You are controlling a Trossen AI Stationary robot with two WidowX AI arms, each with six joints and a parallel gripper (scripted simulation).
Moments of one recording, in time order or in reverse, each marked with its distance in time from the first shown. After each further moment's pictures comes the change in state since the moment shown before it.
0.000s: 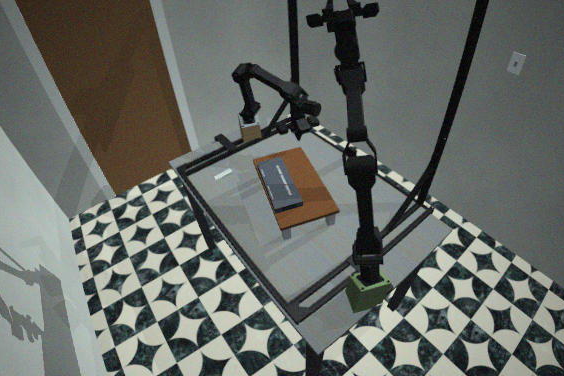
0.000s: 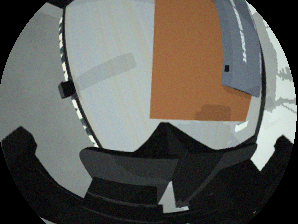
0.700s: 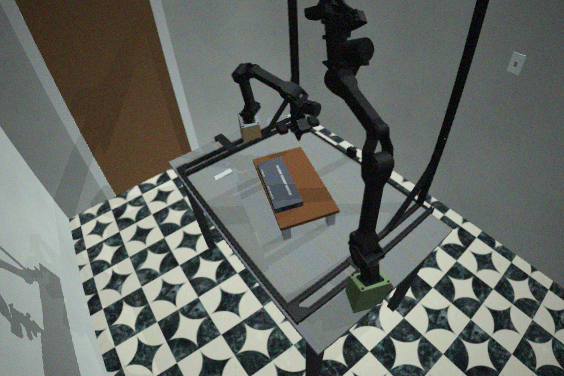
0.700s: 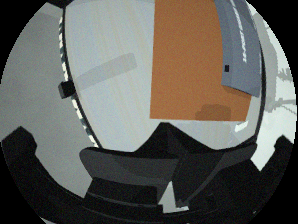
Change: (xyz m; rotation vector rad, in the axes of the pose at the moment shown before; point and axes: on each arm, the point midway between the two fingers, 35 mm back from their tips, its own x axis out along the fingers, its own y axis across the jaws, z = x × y) left arm 0.002 0.015 0.007 1.018 -0.027 -0.101; right arm 0.000 0.000 0.000 0.000 0.000 0.000
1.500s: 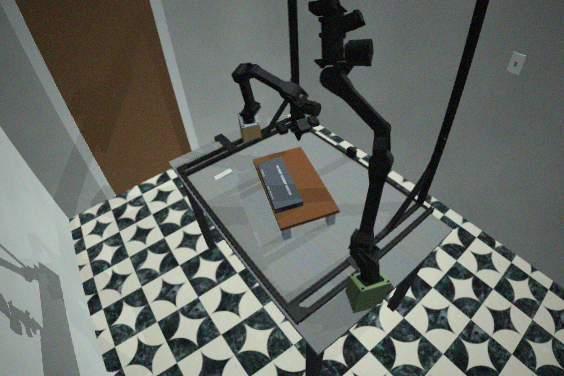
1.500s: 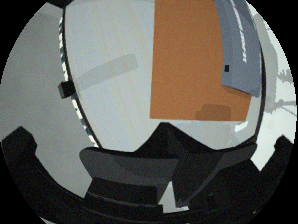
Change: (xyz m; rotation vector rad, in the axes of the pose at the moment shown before) left arm 0.001 0.007 -0.001 0.304 -0.019 -0.085; right arm 0.000 0.000 0.000 0.000 0.000 0.000
